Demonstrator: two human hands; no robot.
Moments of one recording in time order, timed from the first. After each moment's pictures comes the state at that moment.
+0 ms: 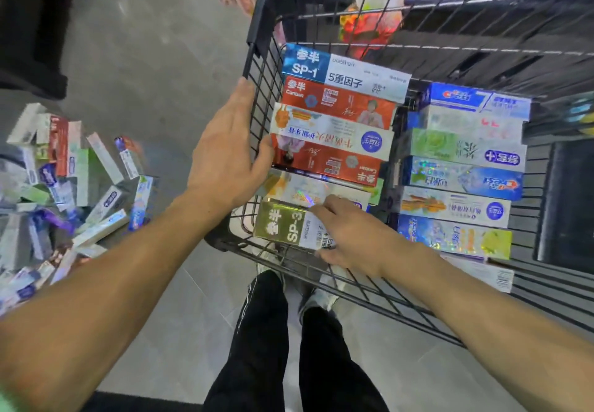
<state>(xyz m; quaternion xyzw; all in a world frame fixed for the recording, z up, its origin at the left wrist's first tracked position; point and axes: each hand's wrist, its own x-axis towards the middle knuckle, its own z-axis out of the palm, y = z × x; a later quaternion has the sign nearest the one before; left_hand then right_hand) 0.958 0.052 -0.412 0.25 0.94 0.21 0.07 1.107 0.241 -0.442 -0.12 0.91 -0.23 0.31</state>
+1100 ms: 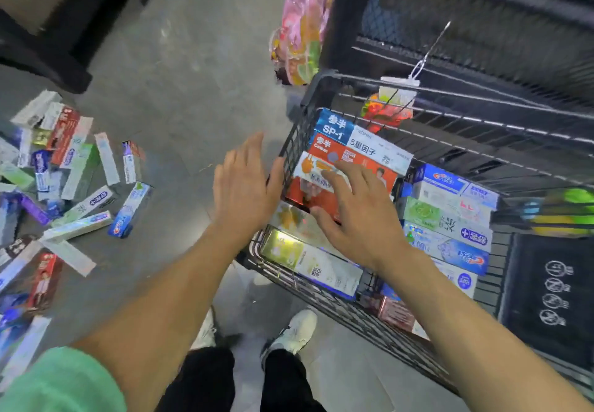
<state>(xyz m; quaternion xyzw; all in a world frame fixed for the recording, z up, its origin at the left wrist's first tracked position) 0.965 0.038 -0.394 0.08 0.97 0.21 0.04 1.036 0.229 -0.369 -0.06 0.99 -0.14 0.02</state>
